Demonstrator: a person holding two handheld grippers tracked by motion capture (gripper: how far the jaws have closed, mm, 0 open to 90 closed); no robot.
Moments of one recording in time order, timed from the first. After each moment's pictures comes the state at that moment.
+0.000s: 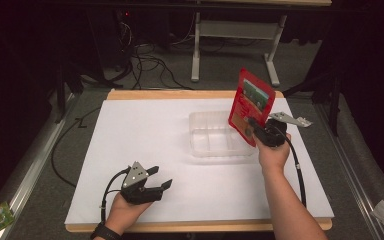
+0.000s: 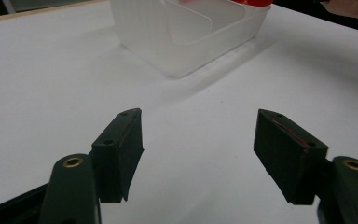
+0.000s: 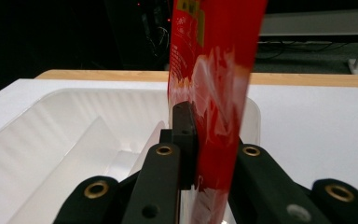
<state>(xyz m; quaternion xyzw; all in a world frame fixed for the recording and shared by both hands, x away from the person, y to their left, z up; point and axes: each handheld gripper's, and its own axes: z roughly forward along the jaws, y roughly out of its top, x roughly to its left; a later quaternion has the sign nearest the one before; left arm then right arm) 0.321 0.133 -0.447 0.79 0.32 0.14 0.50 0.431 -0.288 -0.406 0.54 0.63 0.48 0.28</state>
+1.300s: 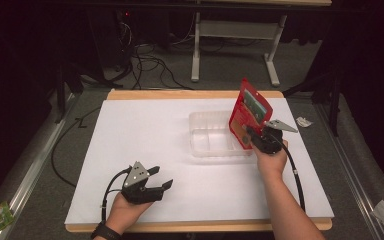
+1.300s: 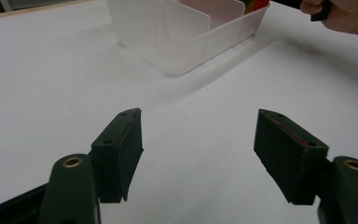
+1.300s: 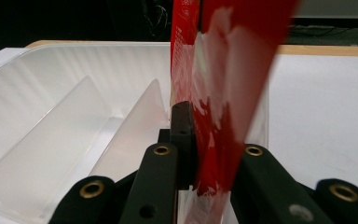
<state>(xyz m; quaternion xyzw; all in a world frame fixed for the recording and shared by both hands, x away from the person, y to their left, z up) 0.322 0.131 -0.448 0.79 0.32 0.14 0.50 0.426 -0.287 -0.433 0.54 0.66 0.45 0.27</state>
